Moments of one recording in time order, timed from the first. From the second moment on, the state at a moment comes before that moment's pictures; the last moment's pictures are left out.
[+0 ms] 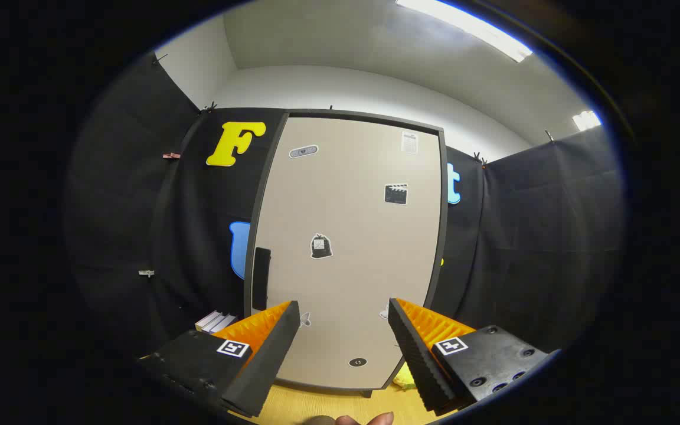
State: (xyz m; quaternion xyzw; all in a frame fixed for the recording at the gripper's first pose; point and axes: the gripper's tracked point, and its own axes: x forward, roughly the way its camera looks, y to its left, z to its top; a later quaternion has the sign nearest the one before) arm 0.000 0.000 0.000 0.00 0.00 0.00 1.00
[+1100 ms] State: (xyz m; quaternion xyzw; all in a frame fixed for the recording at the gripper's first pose) arm -0.004 0.021 0.004 0.00 0.00 0.01 1.00
